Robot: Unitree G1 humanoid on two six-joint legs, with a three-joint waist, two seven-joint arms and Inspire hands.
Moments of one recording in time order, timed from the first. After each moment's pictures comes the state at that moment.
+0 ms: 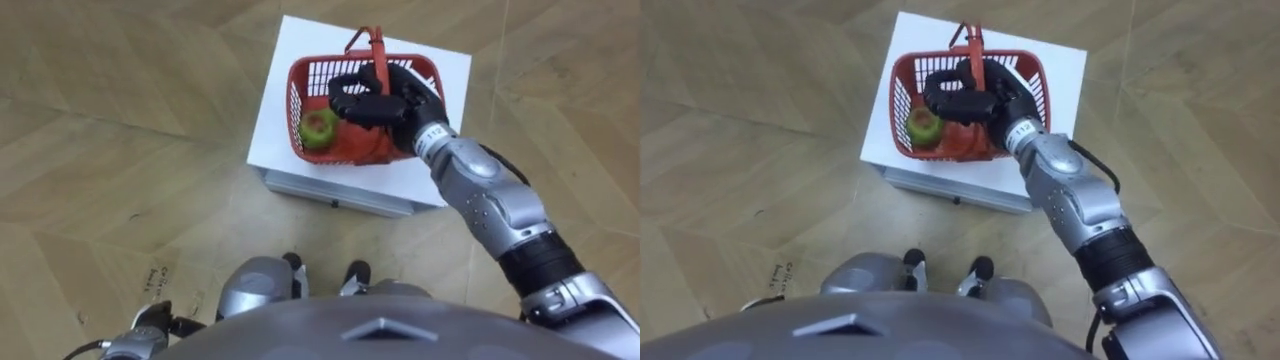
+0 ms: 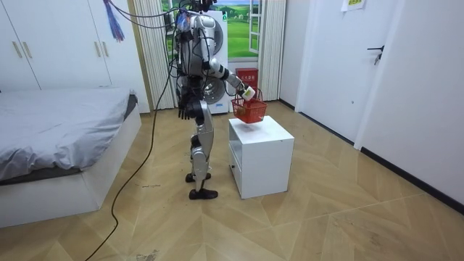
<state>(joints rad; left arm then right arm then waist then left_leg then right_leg) 0.17 0.27 -0.12 1.16 0.02 0.17 0.05 -0.10 -0.26 0.40 0.29 0.63 0.17 0.00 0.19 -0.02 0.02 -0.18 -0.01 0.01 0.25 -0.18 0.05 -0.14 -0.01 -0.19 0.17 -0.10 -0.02</state>
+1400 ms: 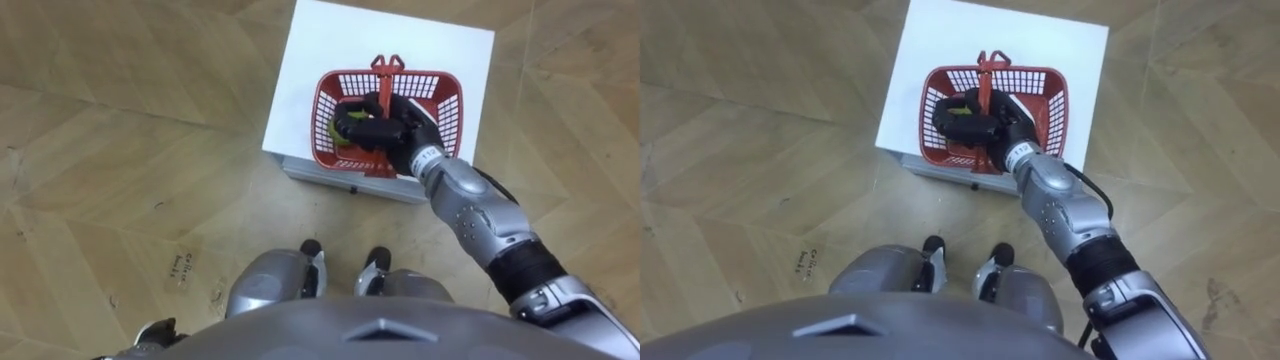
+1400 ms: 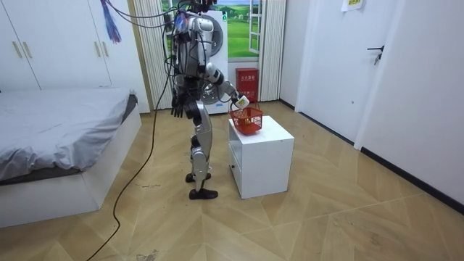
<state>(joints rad) 0.22 0.26 -0.14 1.16 0.01 0.16 0.05 -0.08 -0.24 0.40 0.42 0.63 0.12 -0.01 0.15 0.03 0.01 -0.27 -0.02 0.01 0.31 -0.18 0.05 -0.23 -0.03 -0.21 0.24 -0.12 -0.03</state>
